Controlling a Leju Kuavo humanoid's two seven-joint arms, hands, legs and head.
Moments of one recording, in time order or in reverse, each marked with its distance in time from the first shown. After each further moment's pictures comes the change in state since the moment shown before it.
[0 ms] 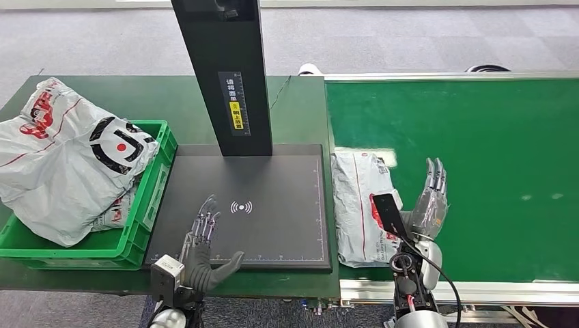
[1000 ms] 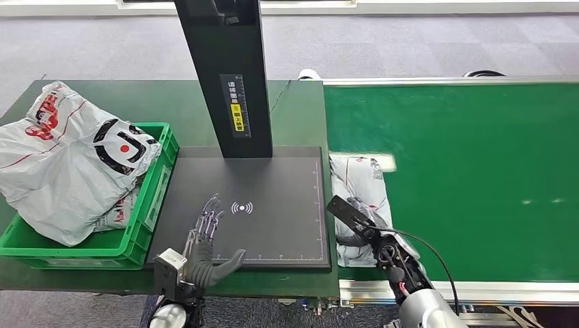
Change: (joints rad) left arm -0.033 0.014 0.000 0.039 0.012 -0.027 0.027; right arm -0.125 -0.117 0.310 0.310 0.086 0.756 0.520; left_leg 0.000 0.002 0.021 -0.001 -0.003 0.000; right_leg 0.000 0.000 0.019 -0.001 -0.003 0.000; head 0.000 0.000
